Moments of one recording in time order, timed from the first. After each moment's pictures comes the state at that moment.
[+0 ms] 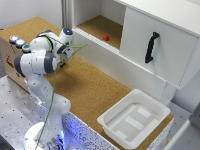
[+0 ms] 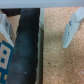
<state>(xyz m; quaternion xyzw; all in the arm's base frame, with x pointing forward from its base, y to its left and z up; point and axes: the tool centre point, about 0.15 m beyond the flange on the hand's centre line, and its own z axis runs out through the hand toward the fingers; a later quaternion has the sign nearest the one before) 0.351 0.346 0.300 -0.97 -0.03 -0.03 0.23</state>
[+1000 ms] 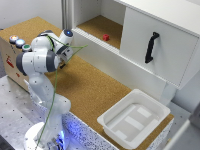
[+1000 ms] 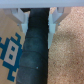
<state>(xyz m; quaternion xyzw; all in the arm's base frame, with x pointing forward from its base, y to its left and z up) 0.350 0.356 0.303 -0.97 -0.05 -0.04 0.23</state>
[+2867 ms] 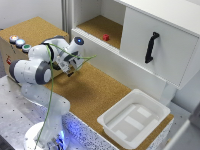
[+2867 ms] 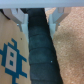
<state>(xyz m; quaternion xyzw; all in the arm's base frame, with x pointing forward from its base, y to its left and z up) 0.357 0.201 0.303 -0.97 0.06 -0.05 0.22</state>
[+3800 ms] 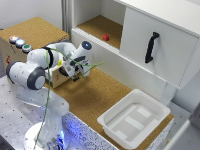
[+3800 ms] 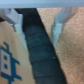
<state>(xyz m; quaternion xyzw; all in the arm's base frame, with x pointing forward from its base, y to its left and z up) 0.352 0.116 0.297 -0.98 0.13 -0.05 0.17</state>
